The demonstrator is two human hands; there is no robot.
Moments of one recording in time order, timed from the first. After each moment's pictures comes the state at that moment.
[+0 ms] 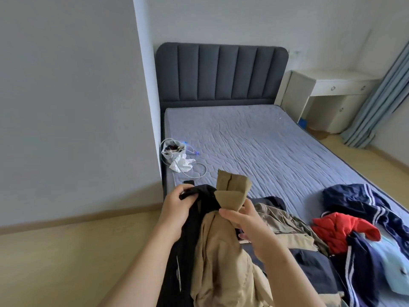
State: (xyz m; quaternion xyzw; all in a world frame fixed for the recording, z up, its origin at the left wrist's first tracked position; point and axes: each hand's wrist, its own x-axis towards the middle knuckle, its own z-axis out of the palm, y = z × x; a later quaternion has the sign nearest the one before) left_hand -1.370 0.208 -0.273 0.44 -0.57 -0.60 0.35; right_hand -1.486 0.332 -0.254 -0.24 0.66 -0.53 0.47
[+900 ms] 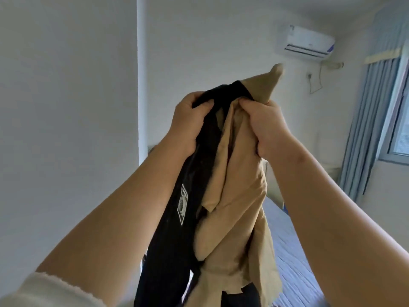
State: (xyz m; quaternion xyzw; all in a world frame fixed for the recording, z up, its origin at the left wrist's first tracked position) left_hand -1.432 0.167 0.101 0.05 -0.64 -0.54 0.54; right_hand -1.517 0.271 0.110 -0.40 0.50 -0.76 0.09
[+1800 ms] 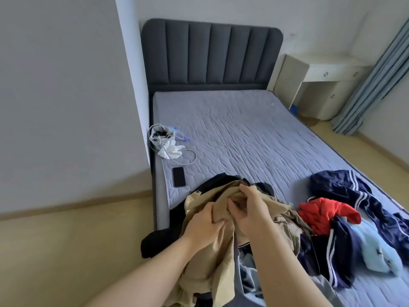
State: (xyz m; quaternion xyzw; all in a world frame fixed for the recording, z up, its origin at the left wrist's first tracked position) left_hand -1.421 0.259 -0.324 0.36 -0.79 -0.49 0.09; right_hand -1.519 0.319 -0.257 0.16 0.54 -0.72 0.41
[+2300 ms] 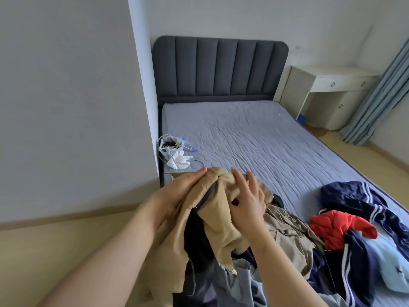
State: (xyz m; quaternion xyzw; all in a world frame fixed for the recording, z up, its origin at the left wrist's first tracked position) left_hand -1.385 0.191 -0.224 0.27 -0.49 -0.82 0.11; right_hand -1.500 0.311 -0.257 -0.38 0.85 -0.35 0.11
